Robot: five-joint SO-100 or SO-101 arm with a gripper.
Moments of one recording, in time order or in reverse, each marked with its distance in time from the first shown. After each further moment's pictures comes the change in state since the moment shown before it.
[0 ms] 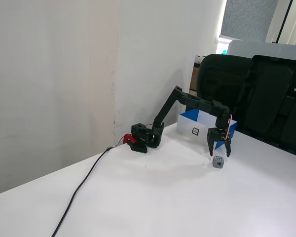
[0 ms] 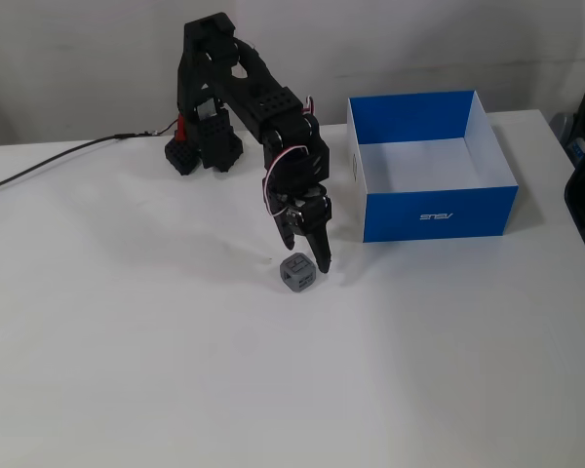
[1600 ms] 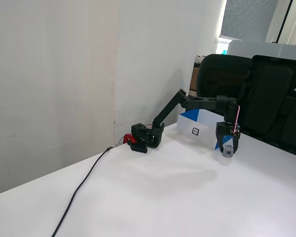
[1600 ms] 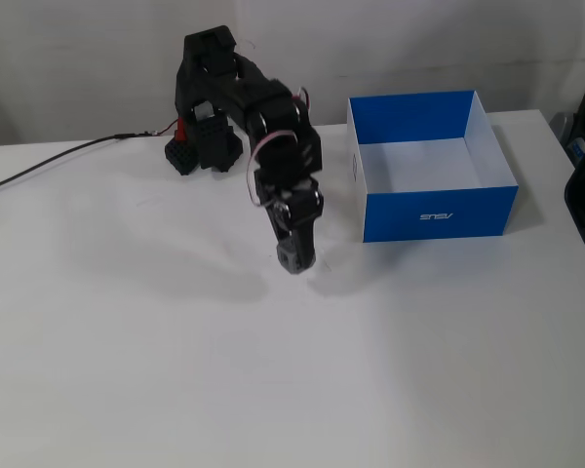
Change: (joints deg) arm -4.4 -6.9 -28.6 15.0 4.0
